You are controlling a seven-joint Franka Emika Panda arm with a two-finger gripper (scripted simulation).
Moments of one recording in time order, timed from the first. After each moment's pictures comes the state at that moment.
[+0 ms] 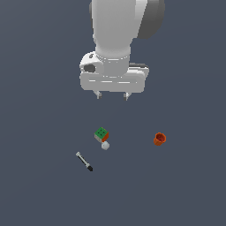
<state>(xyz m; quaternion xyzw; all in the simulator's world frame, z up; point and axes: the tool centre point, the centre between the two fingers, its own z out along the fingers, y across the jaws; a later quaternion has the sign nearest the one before) -0.004 -0.002 0.316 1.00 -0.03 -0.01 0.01</state>
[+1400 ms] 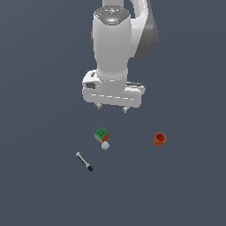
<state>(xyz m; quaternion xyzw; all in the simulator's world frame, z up) 0.010 -0.003 0.265 1.00 -0.08 0.00 0.00</state>
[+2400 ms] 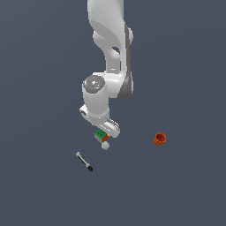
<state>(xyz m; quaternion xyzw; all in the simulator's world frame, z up) 0.006 -0.059 0.098 0.95 -0.30 0.00 0.00</state>
